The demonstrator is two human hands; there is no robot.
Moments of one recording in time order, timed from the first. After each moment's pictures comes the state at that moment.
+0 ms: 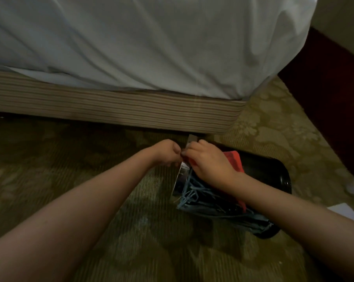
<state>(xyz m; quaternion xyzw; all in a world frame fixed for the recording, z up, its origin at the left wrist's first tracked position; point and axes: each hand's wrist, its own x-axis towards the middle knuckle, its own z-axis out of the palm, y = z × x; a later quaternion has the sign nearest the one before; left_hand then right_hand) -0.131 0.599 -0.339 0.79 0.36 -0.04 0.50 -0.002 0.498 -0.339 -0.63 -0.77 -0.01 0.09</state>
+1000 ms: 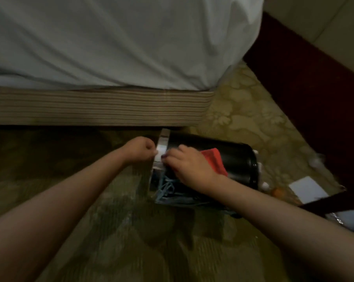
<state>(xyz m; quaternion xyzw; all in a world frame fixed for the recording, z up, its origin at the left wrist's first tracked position) -0.127 0.596 -0.343 0.85 0.35 0.00 0.40 0.000 0.459 -0.345 -0.63 -0.77 -0.03 0.05</state>
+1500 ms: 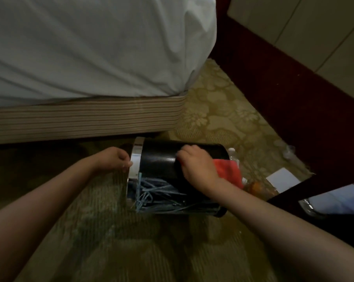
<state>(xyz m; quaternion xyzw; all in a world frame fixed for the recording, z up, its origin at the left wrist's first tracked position) -0.125 0.603 -0.338 0.84 0.33 -0.10 0.42 0.047 0.423 -0.346 -0.78 -0.62 -0.05 0.06</state>
